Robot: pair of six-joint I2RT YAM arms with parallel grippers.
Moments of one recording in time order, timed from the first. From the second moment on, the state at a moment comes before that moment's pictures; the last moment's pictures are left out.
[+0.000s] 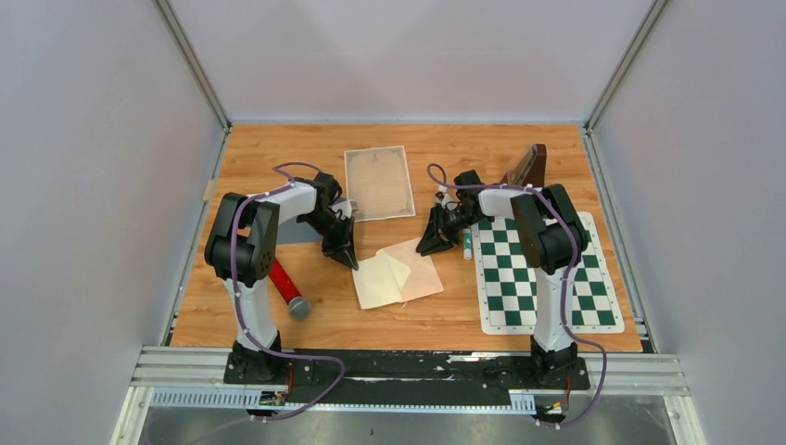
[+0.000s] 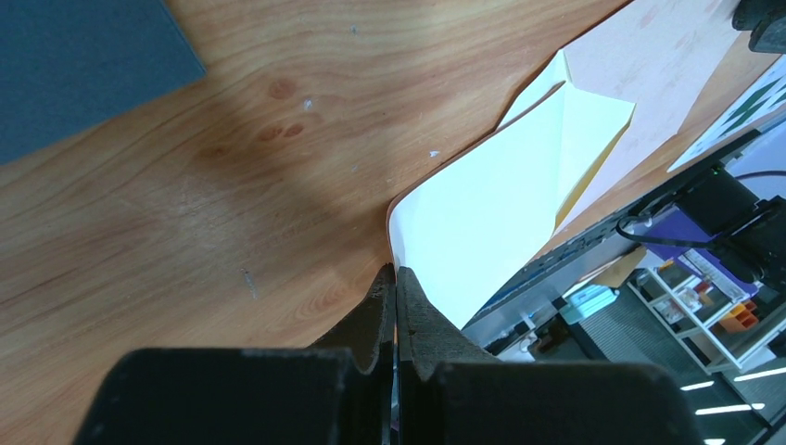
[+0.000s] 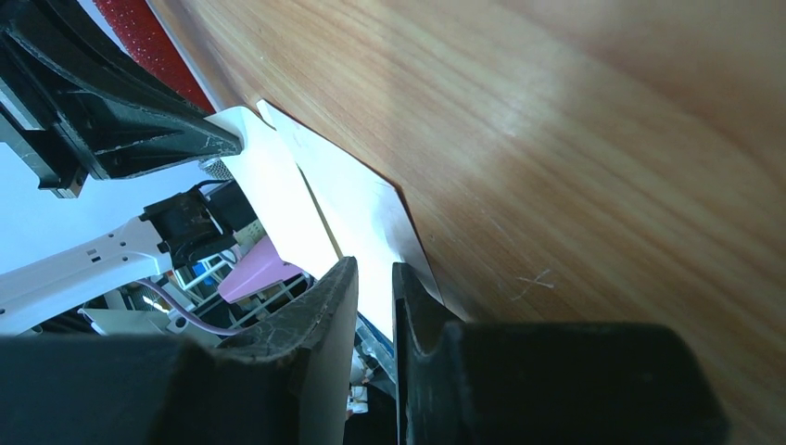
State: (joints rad) left arm -0.29 1.93 1.20 -0.86 0.59 -0.26; right arm 0.34 2.13 1.27 -0.45 -0.90 0.51
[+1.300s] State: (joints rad) left arm -0.23 2.01 1.28 -0.79 0.63 -0.38; right arm 0.34 2.13 1.27 -0.43 -0.90 0.52
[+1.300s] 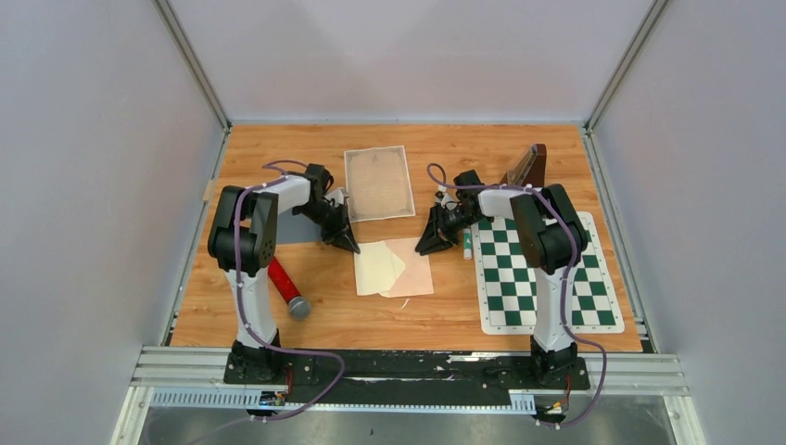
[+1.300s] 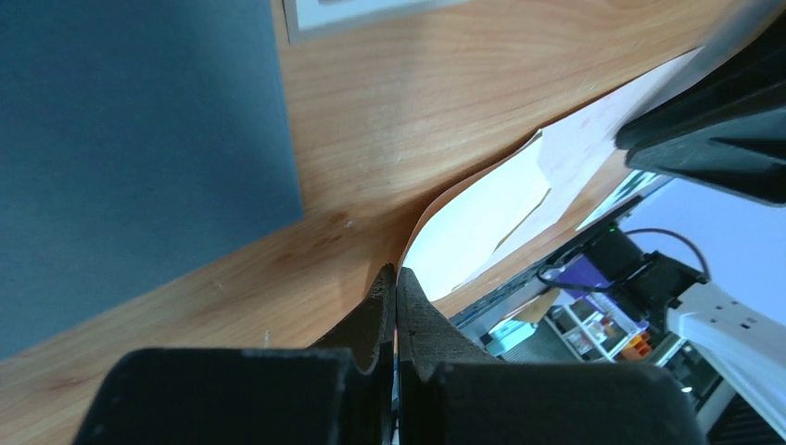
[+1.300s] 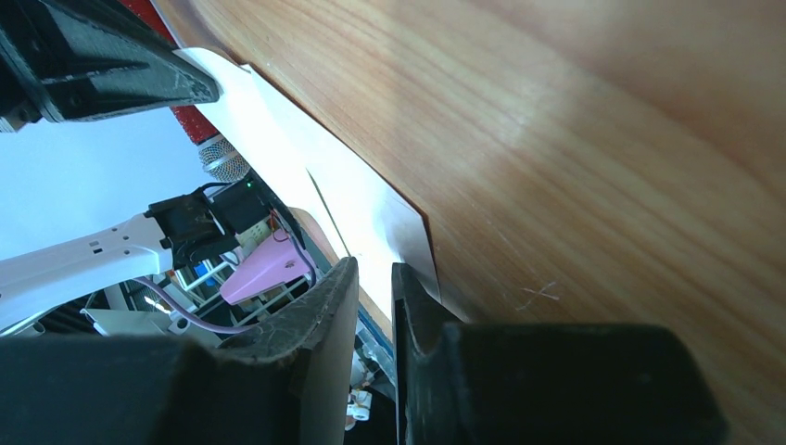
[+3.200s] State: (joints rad) left arm -0.30 2.10 1.29 -0.78 0.84 -0.31; right arm 0.34 2.13 1.29 -0.45 -0.90 0.51
